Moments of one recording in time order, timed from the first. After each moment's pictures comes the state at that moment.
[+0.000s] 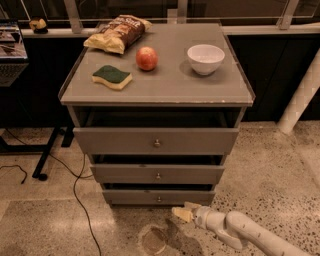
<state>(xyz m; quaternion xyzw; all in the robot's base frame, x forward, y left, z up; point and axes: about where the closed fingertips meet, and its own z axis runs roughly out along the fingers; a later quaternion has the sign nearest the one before) 0.547 -0.128 0.288 -0.12 0.85 0.35 0.38</state>
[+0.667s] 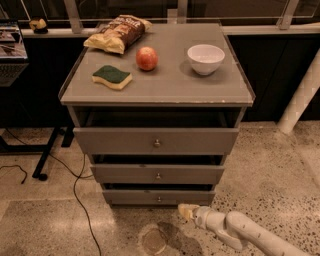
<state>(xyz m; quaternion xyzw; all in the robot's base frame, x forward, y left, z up) 0.547 -0.127 0.288 -0.12 0.85 0.35 0.38</state>
